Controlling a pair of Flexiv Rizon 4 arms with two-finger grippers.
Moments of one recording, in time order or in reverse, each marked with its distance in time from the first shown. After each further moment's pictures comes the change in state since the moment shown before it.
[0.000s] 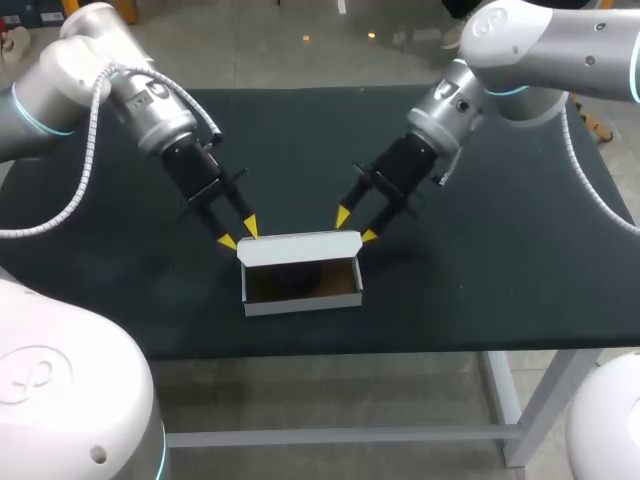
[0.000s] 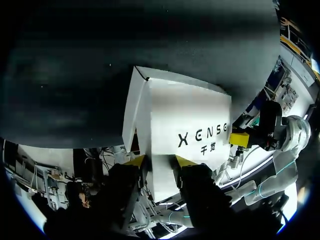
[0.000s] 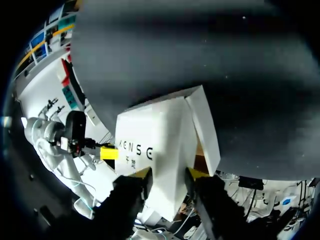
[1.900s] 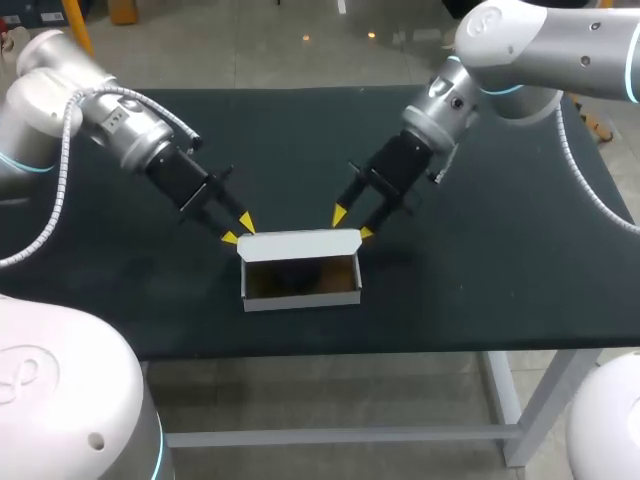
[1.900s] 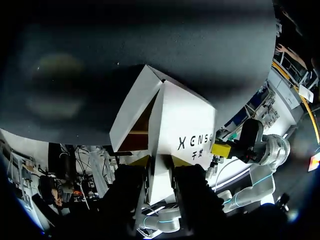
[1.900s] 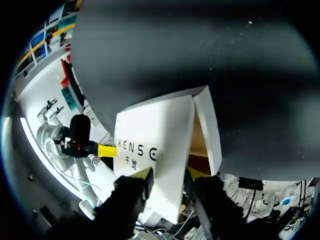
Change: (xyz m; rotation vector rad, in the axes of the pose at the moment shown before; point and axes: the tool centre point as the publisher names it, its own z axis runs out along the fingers) left arm 0.006 -0.007 -0.004 0.056 0.215 -0.130; right arm 0.006 0.003 0.002 -0.010 -0.010 0.000
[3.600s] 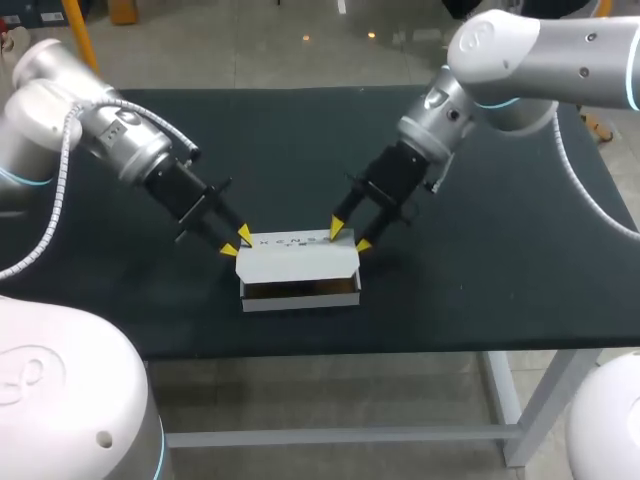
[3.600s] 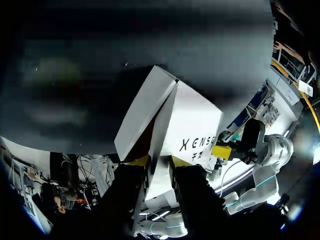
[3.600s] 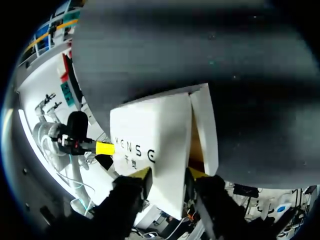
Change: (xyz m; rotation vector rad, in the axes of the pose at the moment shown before) left arm -0.018 -0.005 0.012 0.047 -0.010 0.044; right arm -0.012 0.000 0.017 -0.031 -0.029 -0.057
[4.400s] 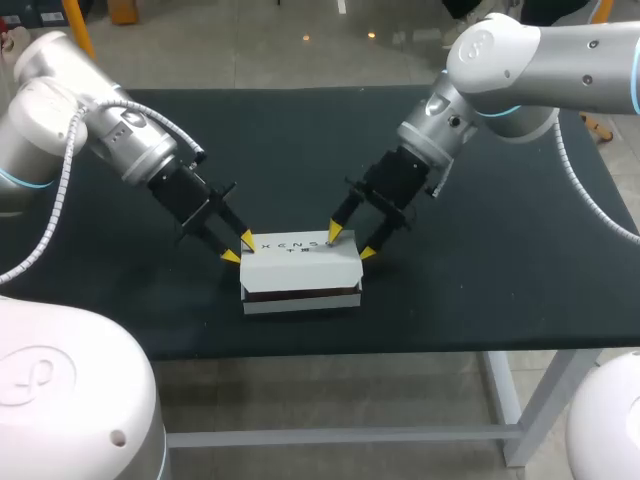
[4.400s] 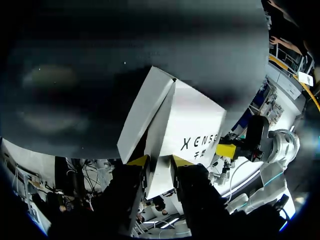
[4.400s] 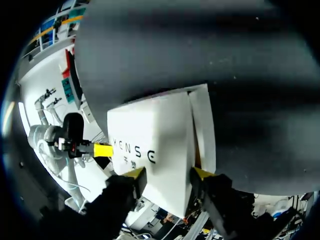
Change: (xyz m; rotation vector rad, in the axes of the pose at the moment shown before) left arm -0.005 0.005 0.007 0.078 -0.045 0.061; right arm -0.008 0.000 0.005 -0.021 -0.018 -0.047
